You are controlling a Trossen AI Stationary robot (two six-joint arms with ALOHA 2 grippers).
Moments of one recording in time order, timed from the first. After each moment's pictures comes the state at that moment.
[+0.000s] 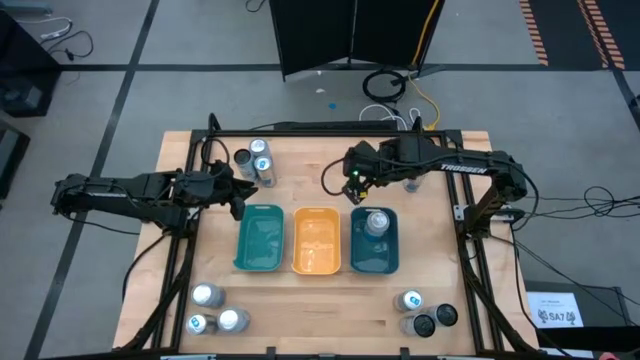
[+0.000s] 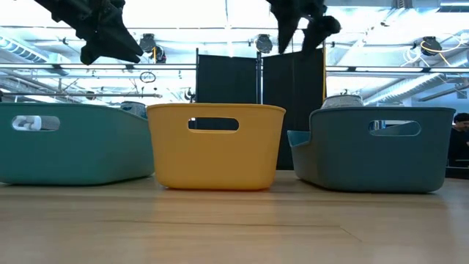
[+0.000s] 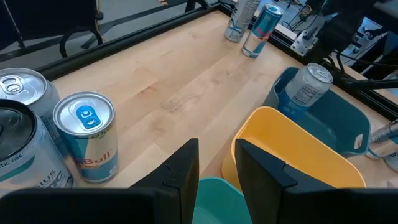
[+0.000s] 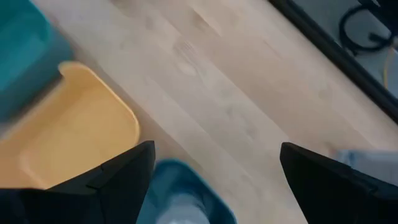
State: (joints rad) left arm -0.02 0.70 0.68 -0.52 -0.37 -0.57; right arm -0.08 1.69 1.79 -1.32 0.31 0.67
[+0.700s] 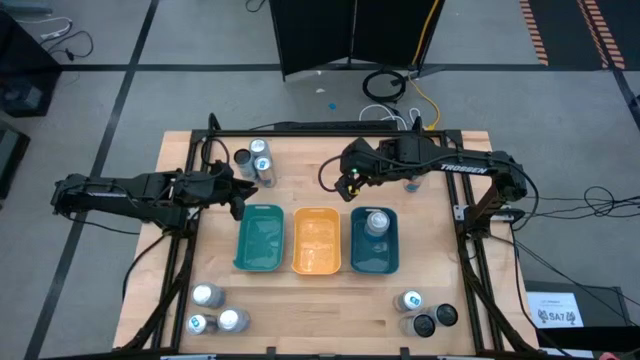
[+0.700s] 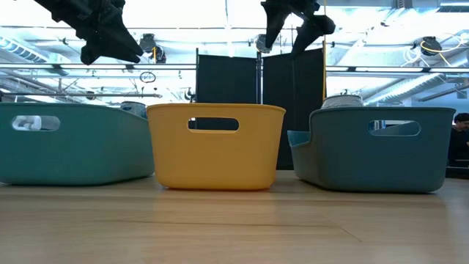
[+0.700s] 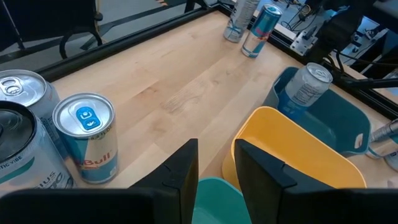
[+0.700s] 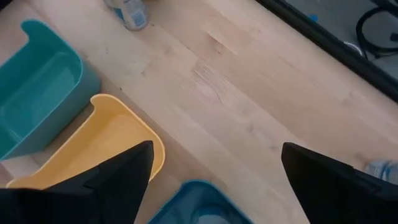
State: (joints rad) left arm -0.02 0.70 0.68 -0.52 -0.37 -0.56; right arm -0.08 1.69 1.79 -1.23 0.31 0.74
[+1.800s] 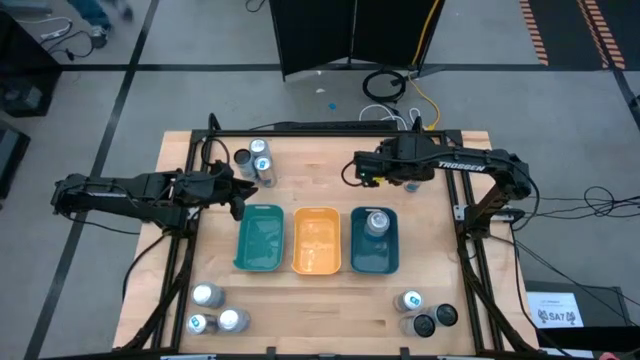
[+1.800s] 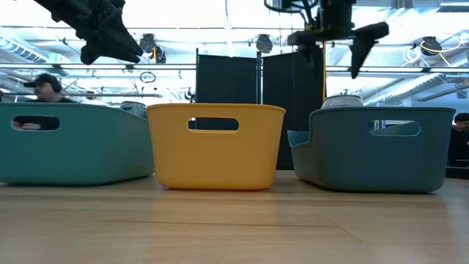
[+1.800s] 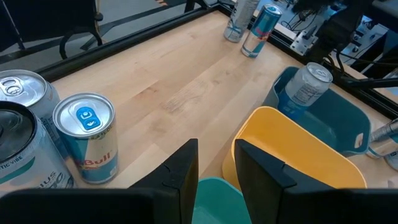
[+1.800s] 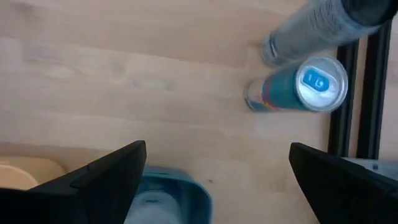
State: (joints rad) left arm -0.02 0.70 0.68 -0.53 -0.37 -0.56; right arm -0.16 1.65 1.62 -1.55 0.34 1.32
